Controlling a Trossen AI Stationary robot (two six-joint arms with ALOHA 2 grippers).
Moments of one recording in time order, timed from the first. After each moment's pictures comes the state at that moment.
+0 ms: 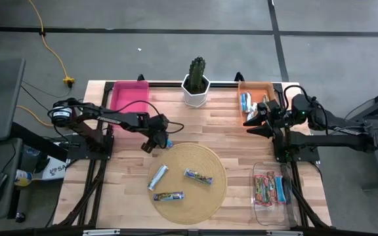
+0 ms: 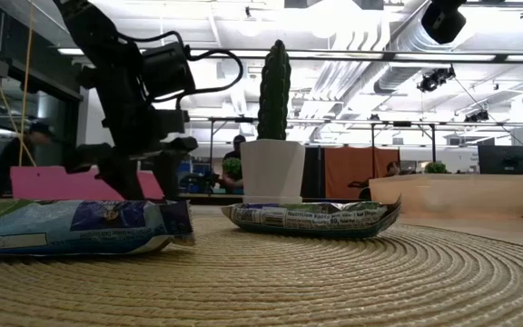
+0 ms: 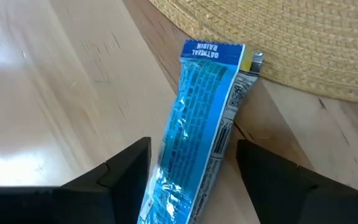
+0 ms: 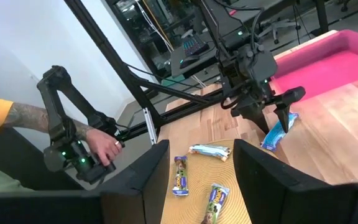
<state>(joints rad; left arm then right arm) 0.18 1.52 0.69 -0.29 0.04 0.75 -0.21 0.55 0.70 -0.27 -0.40 0.47</state>
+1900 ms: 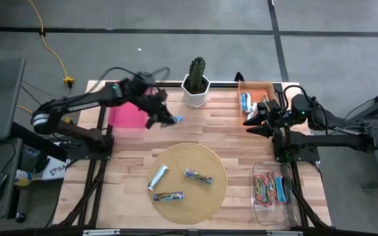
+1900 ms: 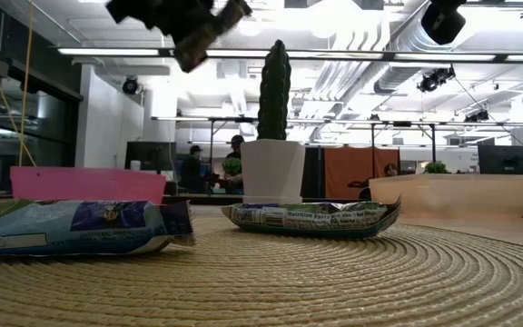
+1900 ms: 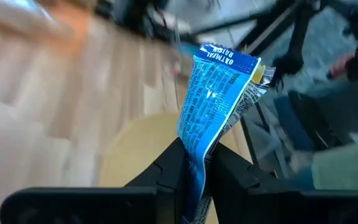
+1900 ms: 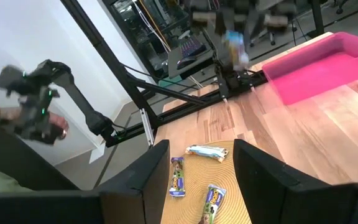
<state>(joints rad) 0.42 1.24 1.10 -0.44 0.72 -0.14 -0.21 0.56 0.70 -0.27 -0.39 0.46</state>
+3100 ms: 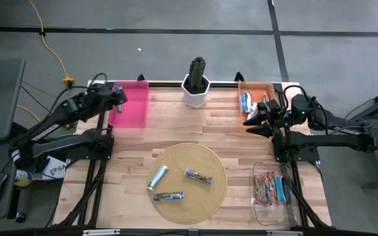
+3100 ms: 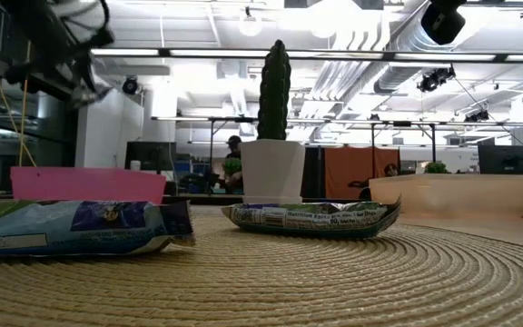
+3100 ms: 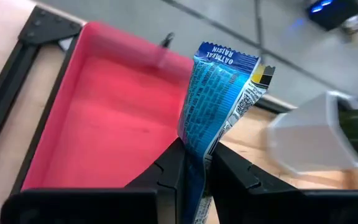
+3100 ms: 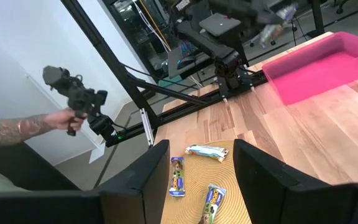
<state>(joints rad) 0.62 0.61 0.78 -0.92 -0.43 -1.05 -0.21 0.56 0.70 -0.27 -0.39 0.46</state>
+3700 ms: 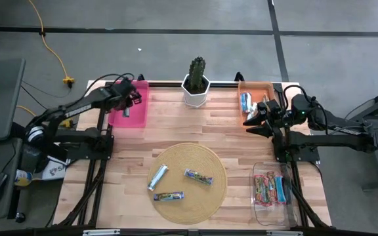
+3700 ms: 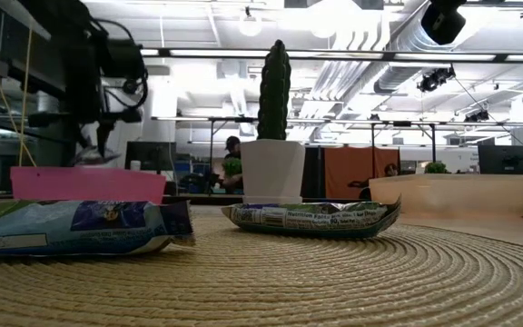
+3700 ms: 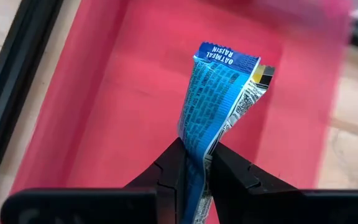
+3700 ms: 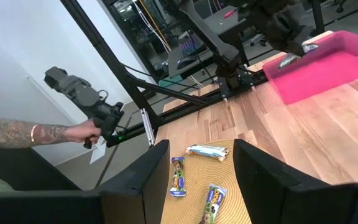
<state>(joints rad) 0.80 1.10 0.73 -0.80 -0.33 -1.03 -0.21 0.56 0.70 -0.27 -0.39 0.47</state>
